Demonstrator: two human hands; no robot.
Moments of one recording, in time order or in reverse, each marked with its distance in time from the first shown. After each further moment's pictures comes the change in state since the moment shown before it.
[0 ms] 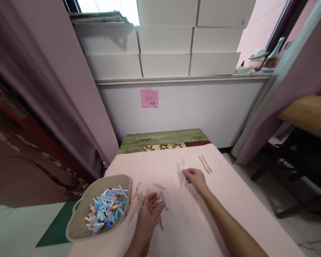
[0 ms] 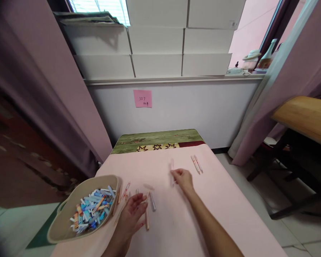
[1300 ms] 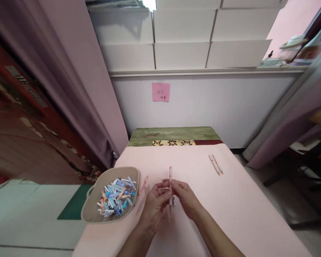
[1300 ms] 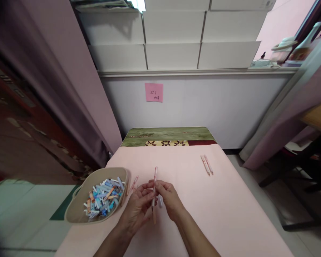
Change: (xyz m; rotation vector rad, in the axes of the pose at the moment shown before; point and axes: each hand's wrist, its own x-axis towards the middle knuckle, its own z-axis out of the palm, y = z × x) left_hand -0.013 0.053 0.021 -0.314 -0.209 -0.090; right_hand -0.080 -0.050 0.051 0.919 -0.593 0.008
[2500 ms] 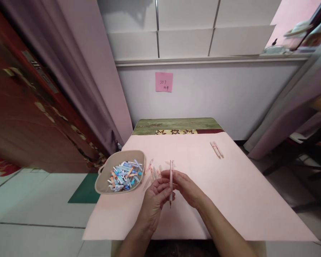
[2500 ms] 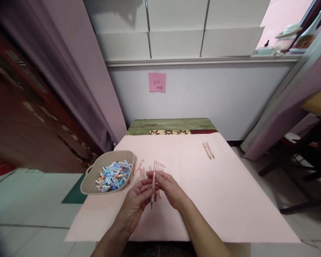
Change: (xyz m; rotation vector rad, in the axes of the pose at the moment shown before) left_hand -0.063 -0.023 -0.030 -0.019 -0.038 0.011; right_hand -0.045 0.024 0.008 0.002 -0.191 0.063
